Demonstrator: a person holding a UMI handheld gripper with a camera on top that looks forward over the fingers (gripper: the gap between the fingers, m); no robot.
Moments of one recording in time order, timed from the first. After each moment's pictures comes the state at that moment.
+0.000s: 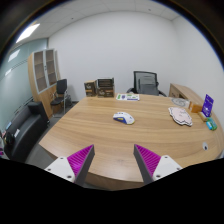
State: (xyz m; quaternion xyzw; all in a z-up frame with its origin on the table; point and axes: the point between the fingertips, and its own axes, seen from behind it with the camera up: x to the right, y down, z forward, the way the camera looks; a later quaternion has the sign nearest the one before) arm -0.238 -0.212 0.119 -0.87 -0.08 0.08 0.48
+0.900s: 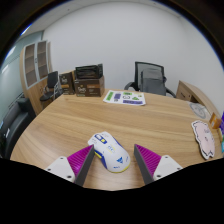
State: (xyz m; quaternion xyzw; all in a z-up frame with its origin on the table) arm -0.238 0.094 0.010 -0.89 -0.09 0.06 0.45
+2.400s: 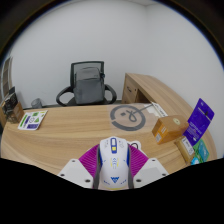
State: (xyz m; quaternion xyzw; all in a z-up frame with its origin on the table) arm 0.162 0.210 0.049 -0.90 0.07 -0.07 0.43
